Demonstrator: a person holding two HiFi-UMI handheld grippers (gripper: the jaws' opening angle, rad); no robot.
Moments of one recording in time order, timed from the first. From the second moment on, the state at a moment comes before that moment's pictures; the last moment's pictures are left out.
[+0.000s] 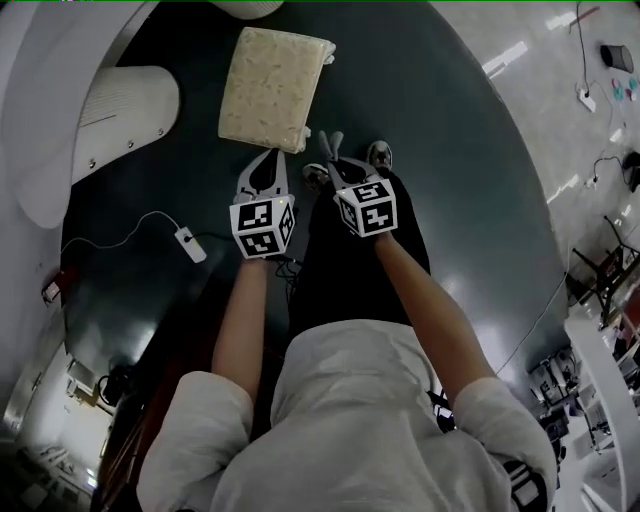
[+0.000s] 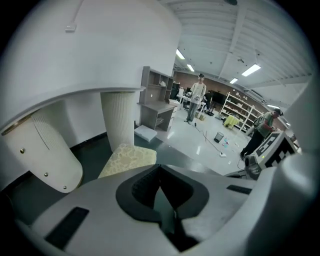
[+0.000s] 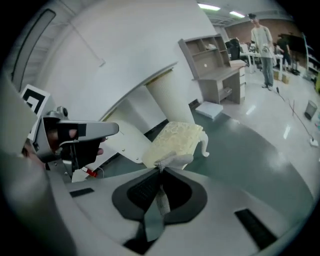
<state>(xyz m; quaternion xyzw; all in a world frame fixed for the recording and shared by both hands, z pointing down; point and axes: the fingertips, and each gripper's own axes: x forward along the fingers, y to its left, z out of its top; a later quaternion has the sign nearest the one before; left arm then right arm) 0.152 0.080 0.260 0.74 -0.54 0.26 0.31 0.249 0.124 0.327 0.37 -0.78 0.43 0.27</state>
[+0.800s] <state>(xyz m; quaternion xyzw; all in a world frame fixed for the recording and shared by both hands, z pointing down) 0.090 0.088 0.402 0.67 -0.58 0.26 0.38 0.170 0.127 0.542 0.42 -0.61 0.64 0.20</state>
